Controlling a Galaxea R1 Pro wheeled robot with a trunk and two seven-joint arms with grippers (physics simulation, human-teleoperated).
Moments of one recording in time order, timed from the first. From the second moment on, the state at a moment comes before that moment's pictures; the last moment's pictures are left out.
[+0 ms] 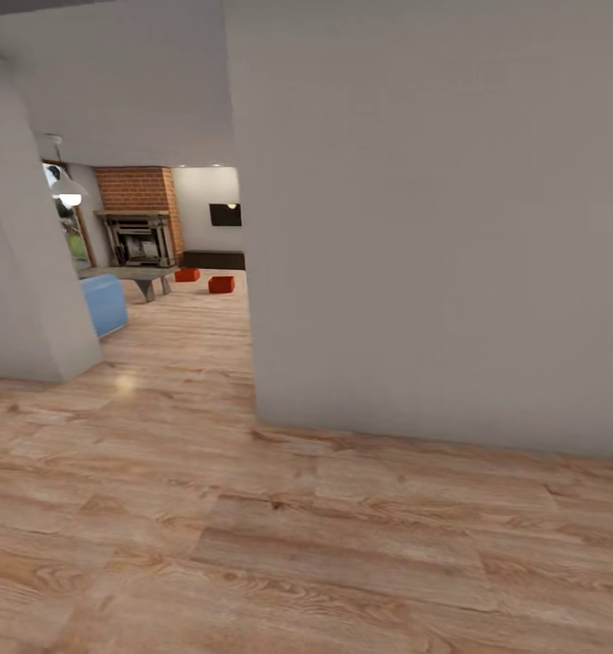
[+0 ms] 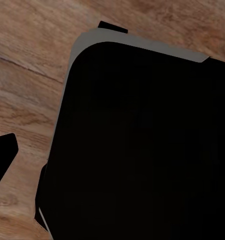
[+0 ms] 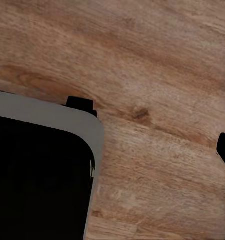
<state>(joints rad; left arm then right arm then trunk) 0.00 0.01 0.01 -0.08 0.29 -0.02 0.00 -0.12 -0.05 0.15 0.03 0.07 -0.21 -0.08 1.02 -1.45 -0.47</state>
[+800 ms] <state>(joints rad) 0.00 0.01 0.01 -0.08 0.29 -0.02 0.00 -0.12 -0.05 0.15 0.03 0.07 -0.21 -0.08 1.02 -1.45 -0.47</state>
